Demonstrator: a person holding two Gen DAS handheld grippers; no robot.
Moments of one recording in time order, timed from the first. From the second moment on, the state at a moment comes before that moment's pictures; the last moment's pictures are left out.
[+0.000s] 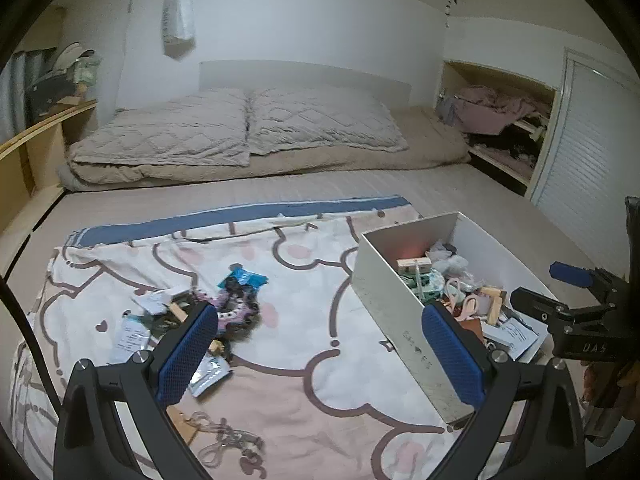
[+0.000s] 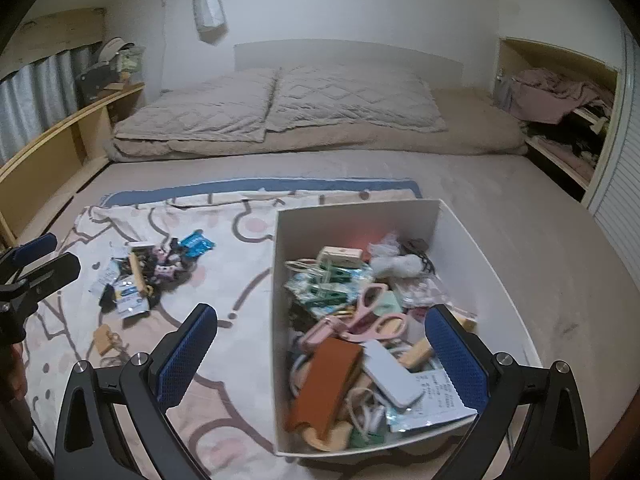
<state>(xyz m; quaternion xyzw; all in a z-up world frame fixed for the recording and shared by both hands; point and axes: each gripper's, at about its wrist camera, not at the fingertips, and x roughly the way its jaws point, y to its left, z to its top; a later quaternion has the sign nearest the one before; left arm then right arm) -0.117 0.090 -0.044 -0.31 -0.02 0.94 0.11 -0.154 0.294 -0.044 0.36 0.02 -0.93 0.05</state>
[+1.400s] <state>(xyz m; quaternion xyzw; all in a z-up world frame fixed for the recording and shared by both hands) -0.097 -0.013 -0.069 -0.34 -0.03 0.94 0.00 -0.165 0.179 -0.058 0.36 0.04 -0.92 0.17</state>
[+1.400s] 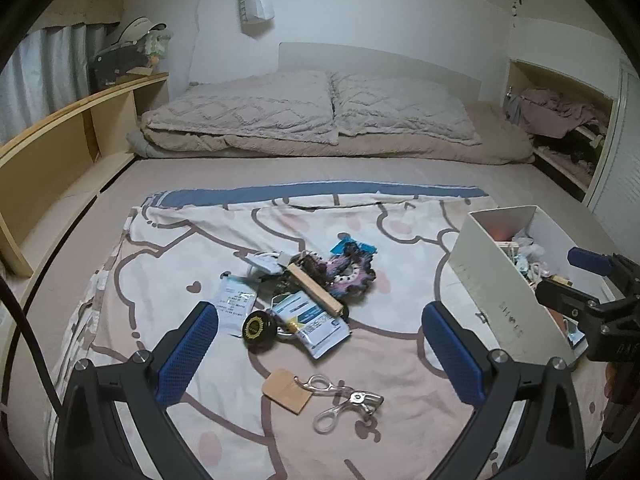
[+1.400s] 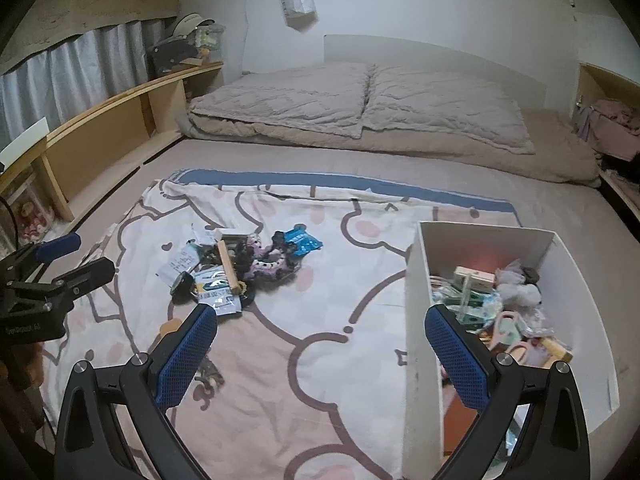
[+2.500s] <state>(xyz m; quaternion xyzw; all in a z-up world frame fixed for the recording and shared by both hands) -0.152 -0.090 -0.145 -0.44 -0.07 0.89 -0.07 -0.180 0.100 -0.116 0.42 0.12 -0.87 0.24</state>
